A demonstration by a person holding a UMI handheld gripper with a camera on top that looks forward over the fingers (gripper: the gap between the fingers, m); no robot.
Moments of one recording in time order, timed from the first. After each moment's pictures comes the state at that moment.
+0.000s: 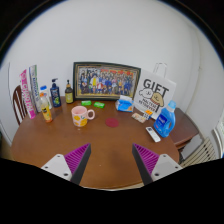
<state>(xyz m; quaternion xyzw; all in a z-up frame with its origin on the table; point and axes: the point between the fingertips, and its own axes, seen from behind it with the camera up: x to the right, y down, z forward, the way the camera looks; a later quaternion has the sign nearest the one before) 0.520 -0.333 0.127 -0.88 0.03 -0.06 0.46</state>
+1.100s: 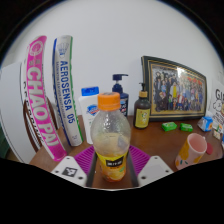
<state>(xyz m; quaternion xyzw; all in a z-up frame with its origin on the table) 0.103 0.015 0.023 -0.82 -0.04 0.08 0.56</state>
